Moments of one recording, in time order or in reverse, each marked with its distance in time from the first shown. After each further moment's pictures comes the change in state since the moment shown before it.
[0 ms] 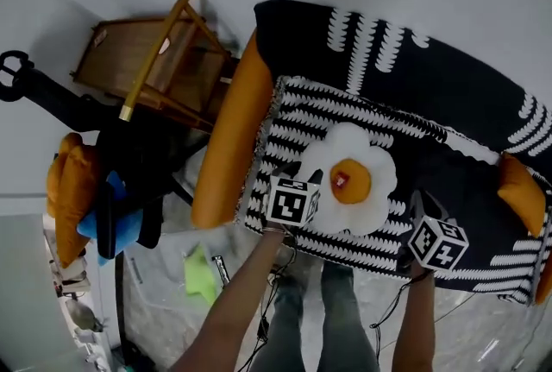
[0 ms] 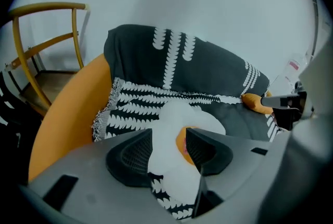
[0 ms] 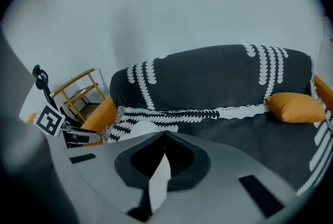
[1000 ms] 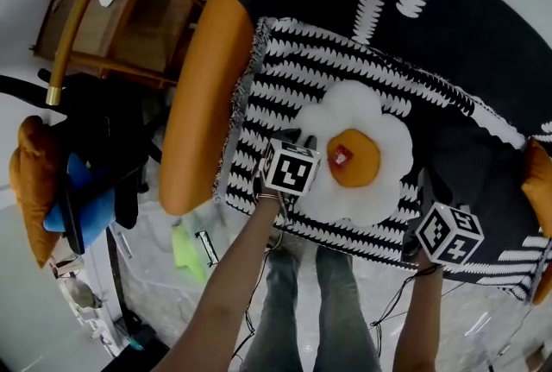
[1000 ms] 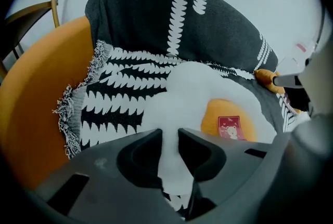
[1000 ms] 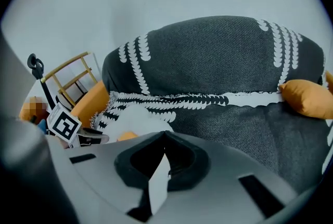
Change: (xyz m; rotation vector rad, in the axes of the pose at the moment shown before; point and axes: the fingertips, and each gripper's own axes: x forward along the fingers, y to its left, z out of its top) left arm 0.121 0.031 -0.066 0.065 0.166 0.012; right arm 0.082 -0.023 -0.050 -0.029 0.101 0.014
